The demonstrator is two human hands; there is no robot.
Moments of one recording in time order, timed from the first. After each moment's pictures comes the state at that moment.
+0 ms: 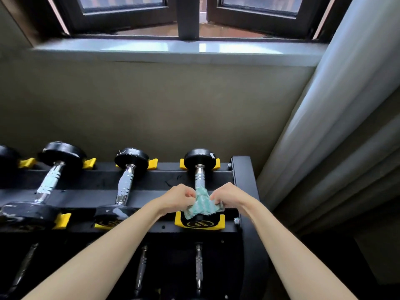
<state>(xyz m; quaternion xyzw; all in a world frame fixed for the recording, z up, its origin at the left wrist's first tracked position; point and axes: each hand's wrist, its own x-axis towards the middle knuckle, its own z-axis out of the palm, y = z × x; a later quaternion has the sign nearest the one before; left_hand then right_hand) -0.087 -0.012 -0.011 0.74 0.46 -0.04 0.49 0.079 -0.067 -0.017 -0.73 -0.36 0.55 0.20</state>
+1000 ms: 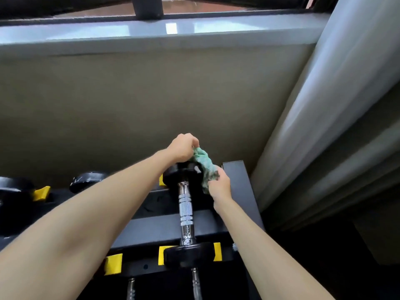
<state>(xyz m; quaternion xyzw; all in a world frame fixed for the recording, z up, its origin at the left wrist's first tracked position) 0.044 0.144 -0.008 0.87 0.42 -0.01 0.25 0.098 0.023 -0.075 -0.74 -0.12 0.43 0.50</state>
